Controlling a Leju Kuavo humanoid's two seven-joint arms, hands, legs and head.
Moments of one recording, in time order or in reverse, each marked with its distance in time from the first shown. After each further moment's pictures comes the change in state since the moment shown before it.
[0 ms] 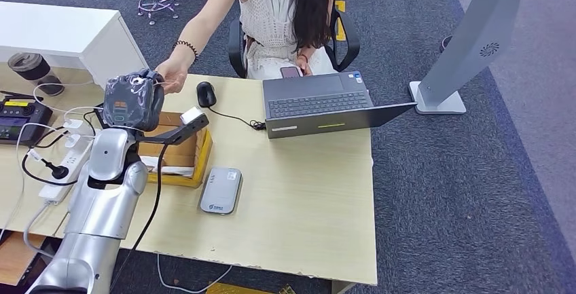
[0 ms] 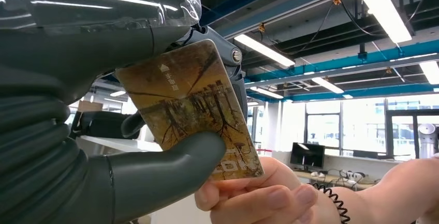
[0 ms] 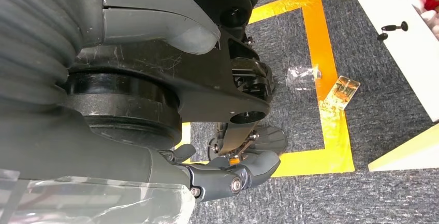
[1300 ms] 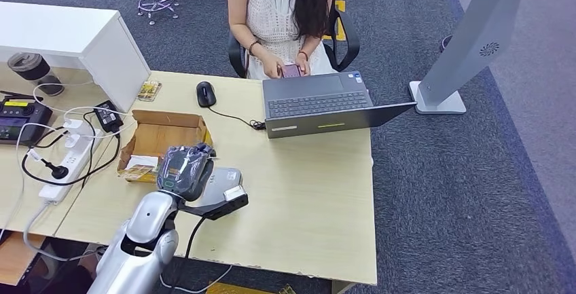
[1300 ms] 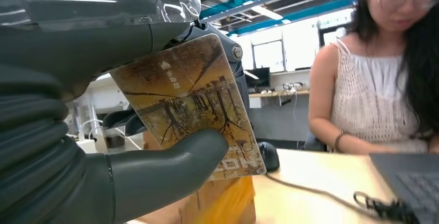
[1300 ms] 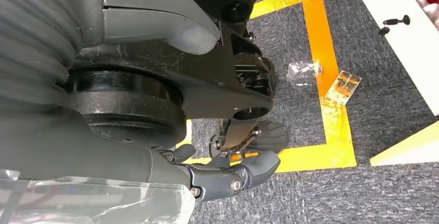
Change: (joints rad) left arm 0.329 -0.058 -0.178 -0.164 -0.006 -0.142 -0.018; right arm 0.015 0.013 -0.002 0.000 0.008 -0.030 -0.008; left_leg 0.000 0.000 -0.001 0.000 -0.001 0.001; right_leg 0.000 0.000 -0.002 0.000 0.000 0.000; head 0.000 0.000
